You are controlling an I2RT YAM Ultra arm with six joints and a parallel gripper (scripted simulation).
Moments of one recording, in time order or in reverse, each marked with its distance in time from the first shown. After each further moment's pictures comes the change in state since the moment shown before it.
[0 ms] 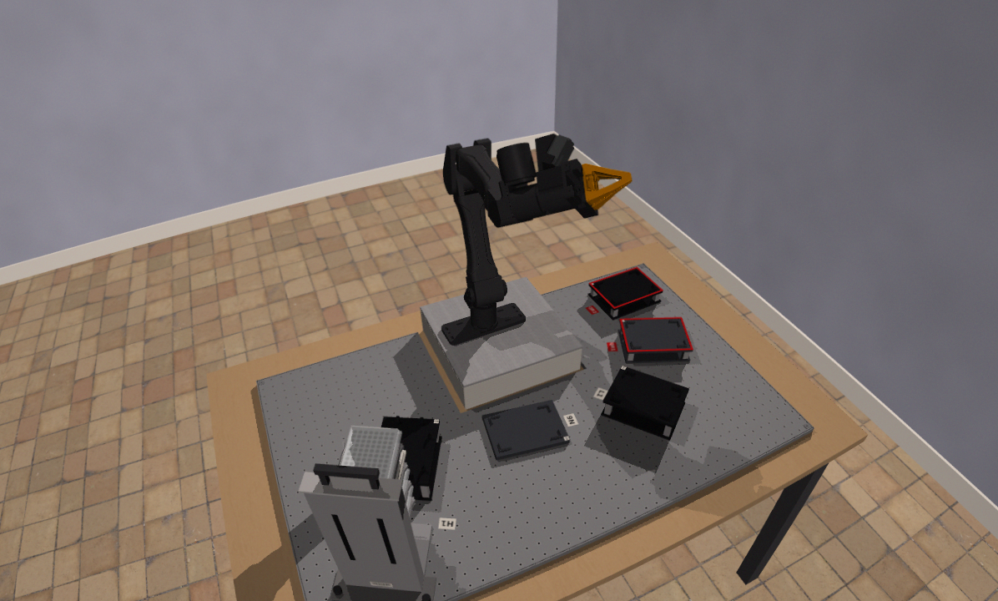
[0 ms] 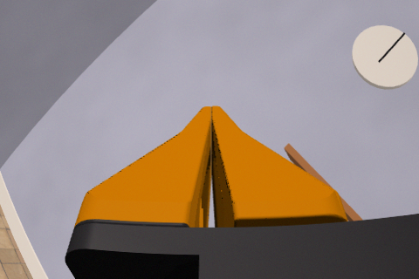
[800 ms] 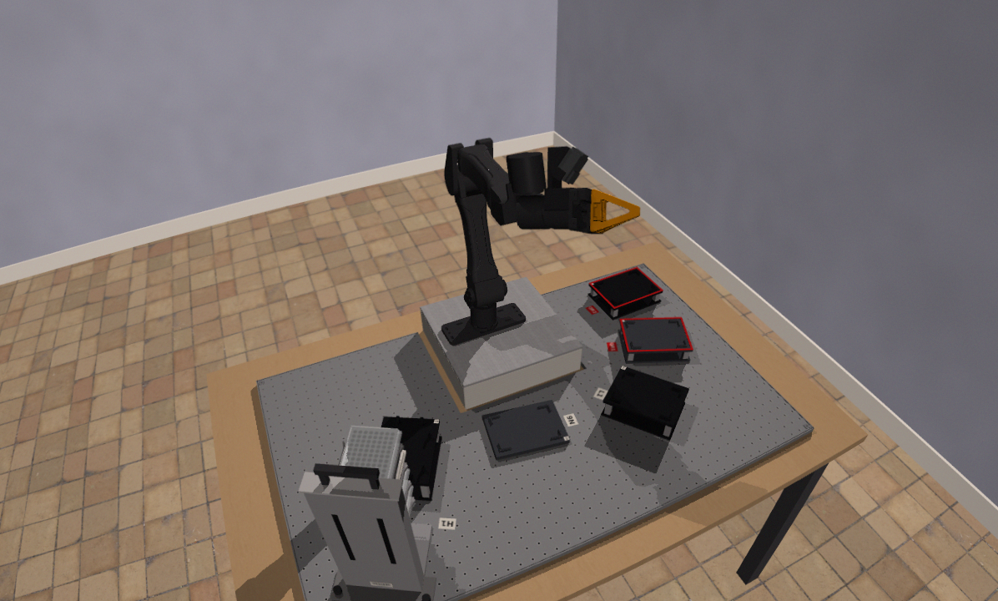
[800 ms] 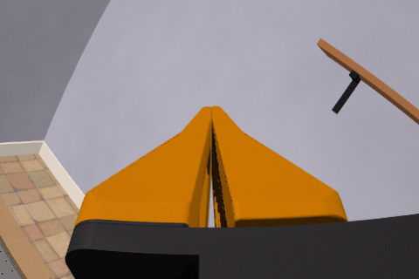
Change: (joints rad) arm 0.009 0.053 0.079 -0.317 0.126 0.051
